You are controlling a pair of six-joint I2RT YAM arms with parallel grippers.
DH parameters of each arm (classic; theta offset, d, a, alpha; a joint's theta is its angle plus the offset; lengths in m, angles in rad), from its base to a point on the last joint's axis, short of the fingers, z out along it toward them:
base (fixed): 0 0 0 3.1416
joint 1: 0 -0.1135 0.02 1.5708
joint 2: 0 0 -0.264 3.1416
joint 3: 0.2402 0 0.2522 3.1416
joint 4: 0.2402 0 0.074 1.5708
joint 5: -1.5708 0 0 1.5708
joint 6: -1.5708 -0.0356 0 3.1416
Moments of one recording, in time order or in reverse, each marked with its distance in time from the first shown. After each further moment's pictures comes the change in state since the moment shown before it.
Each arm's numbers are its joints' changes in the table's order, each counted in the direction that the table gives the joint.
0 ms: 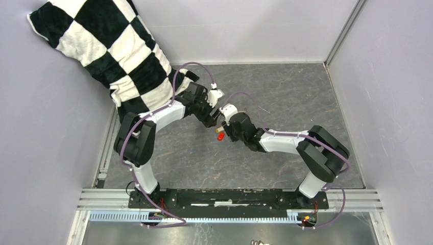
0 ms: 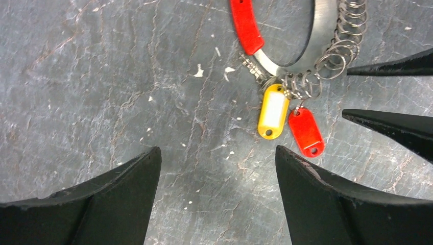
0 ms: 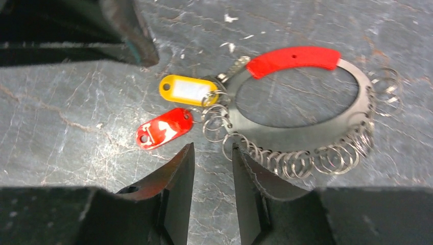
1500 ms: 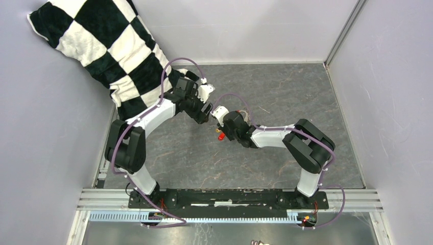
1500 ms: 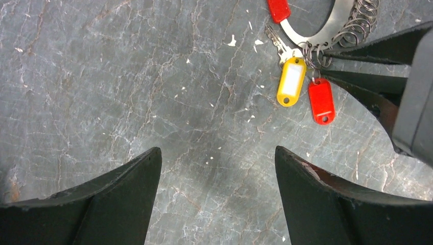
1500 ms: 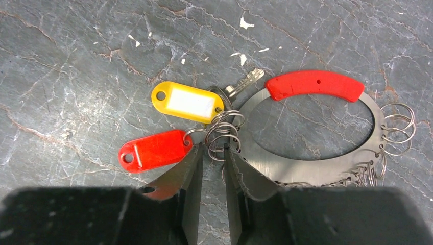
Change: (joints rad) left arm -0.072 -0.102 0.018 0.122 0.037 -0.002; right arm 0.001 0.169 0.117 0.032 0.026 0.199
